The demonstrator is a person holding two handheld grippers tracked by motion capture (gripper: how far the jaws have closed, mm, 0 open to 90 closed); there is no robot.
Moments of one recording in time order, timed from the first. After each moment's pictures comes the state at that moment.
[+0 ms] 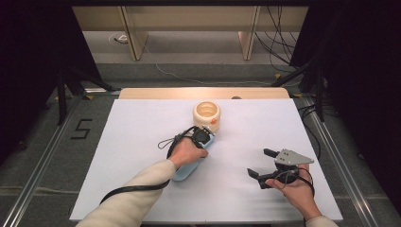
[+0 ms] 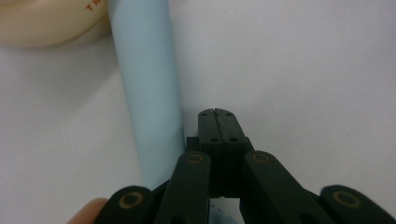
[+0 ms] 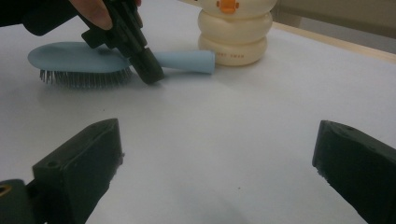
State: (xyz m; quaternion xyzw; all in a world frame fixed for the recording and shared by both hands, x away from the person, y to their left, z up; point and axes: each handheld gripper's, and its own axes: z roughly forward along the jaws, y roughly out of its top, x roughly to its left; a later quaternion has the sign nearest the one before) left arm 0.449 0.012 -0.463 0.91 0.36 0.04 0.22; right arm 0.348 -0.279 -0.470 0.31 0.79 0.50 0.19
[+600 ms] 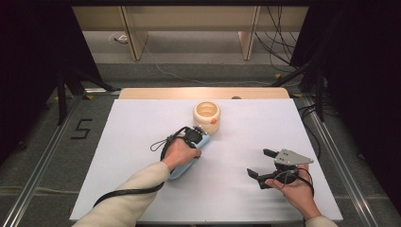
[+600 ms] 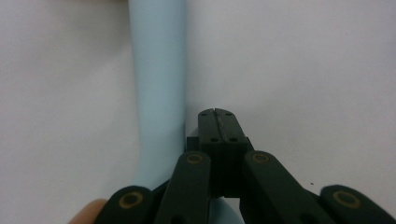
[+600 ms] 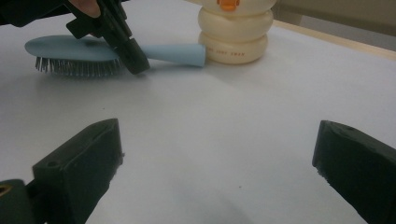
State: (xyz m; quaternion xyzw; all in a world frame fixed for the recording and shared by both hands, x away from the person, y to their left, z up) left arm 0.445 0.033 -0.460 0.88 0.42 0.04 0.21; right arm 0.348 -0.279 -0.471 0.31 0.79 0.50 0.19
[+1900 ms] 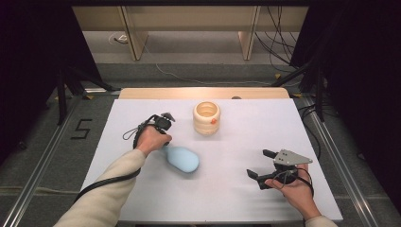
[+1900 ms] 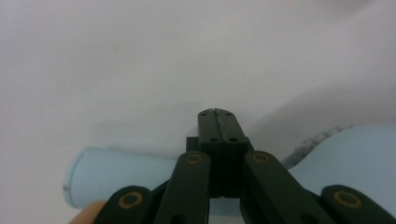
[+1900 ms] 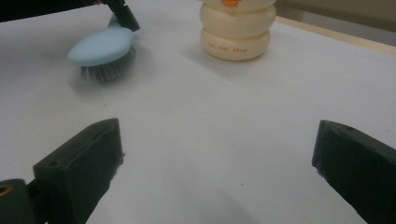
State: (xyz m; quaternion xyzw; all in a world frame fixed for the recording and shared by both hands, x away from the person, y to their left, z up) left arm 0.485 0.130 -0.459 0.85 0.49 0.09 0.15; right arm 0.348 -0.278 -0.472 0.31 0.79 0.49 0.19
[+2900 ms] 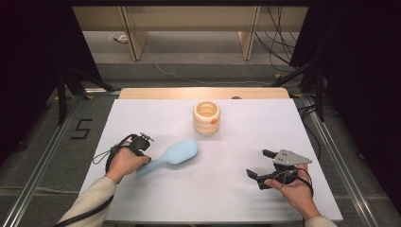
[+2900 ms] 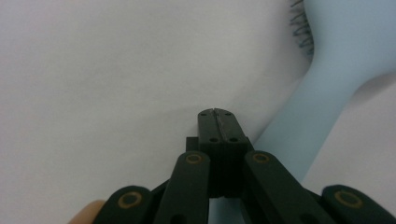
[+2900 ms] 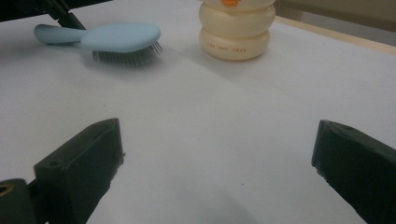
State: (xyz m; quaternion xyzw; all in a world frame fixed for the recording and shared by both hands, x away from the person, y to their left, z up) left arm 0.414 0.186 -0.469 0.86 0.48 0.09 0.17; right arm 0.348 -0.277 -0.473 0.31 0.79 0.49 0.19
